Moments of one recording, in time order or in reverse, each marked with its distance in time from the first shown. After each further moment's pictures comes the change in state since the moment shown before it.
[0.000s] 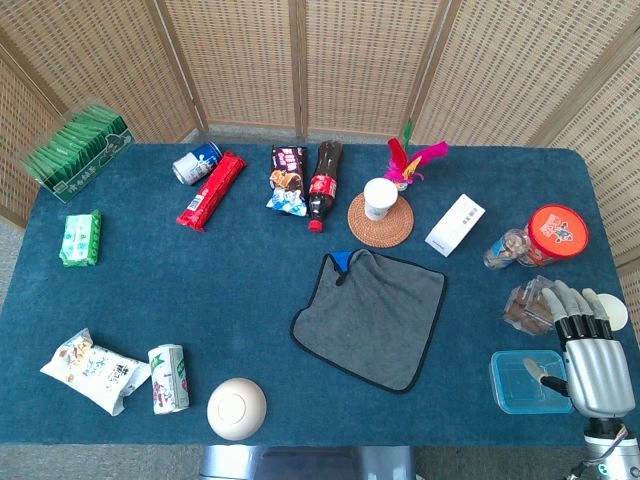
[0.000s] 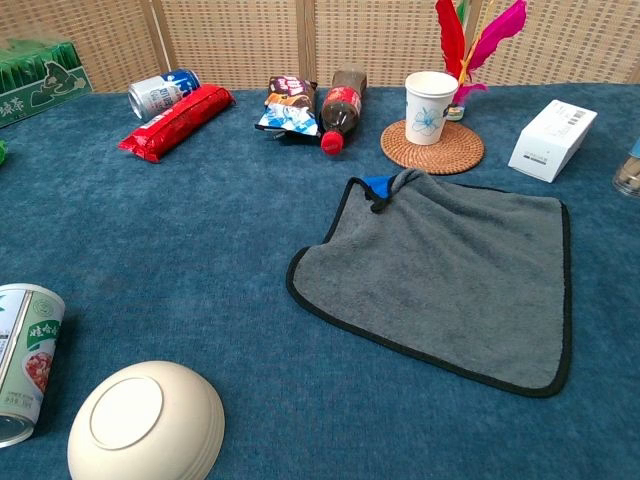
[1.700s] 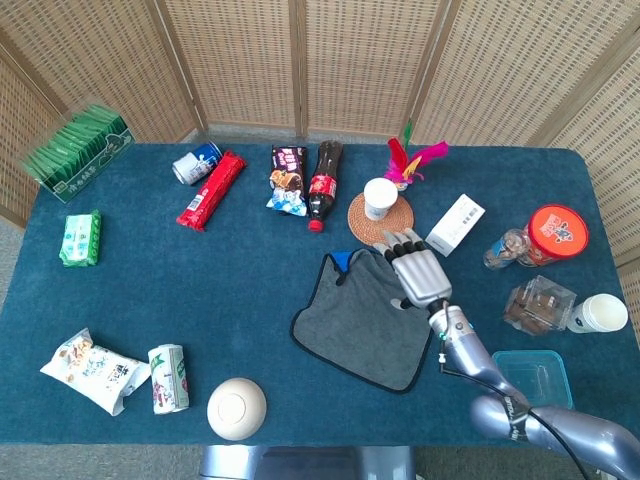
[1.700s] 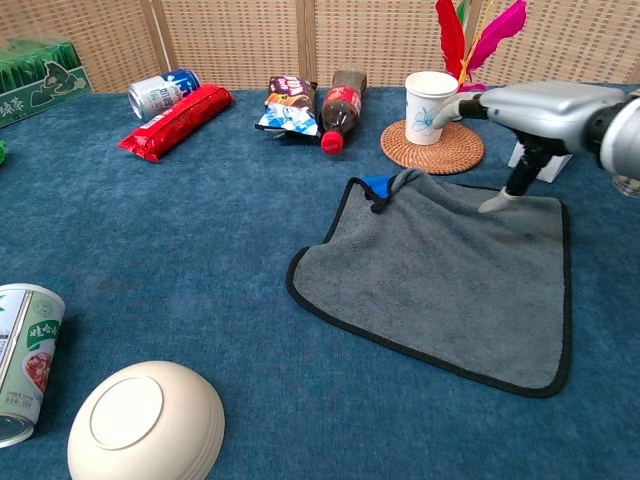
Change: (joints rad) left arm -0.022 0.021 -0.001 -0.005 -0.030 -0.055 -0.053; right arm 0.657 -0.353 0.210 0.187 0.548 -0.706 -0.368
